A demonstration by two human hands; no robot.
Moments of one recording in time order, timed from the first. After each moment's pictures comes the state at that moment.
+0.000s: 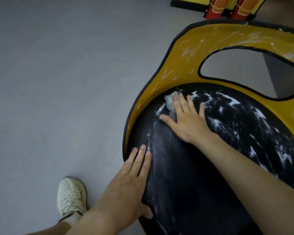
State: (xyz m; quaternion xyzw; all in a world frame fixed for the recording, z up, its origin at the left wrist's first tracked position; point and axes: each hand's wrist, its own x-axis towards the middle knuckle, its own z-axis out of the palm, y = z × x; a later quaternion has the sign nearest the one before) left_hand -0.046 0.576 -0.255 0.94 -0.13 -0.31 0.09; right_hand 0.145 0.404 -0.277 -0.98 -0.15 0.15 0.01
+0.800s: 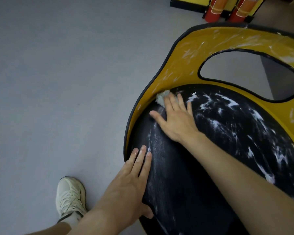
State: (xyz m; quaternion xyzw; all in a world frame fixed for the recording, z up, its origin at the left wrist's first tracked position) left_hand -0.047 0.576 -0.256 0.95 -0.14 -0.29 0.07; right_hand 0.147 0.431 -0.282 -0.98 -0.17 0.11 0.03
